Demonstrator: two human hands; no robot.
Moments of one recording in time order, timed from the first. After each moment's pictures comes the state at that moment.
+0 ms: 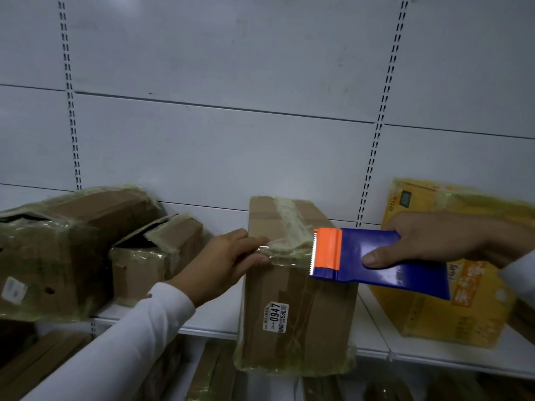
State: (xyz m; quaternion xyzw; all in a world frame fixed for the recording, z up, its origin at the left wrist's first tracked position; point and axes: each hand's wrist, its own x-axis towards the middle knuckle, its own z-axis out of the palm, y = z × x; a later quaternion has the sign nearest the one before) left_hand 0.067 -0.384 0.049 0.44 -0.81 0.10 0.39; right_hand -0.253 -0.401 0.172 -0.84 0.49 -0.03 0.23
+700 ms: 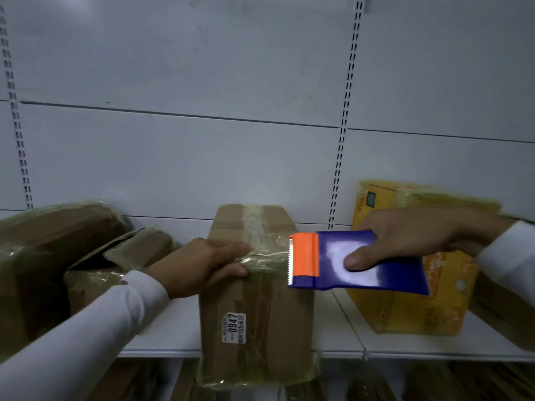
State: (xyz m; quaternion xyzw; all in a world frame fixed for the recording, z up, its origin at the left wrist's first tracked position) left_hand 0.067 -0.406 0.074 0.38 -0.88 0.14 0.24; right_hand -0.273 -0.397 0.187 -0.85 0.46 -0.01 0.24
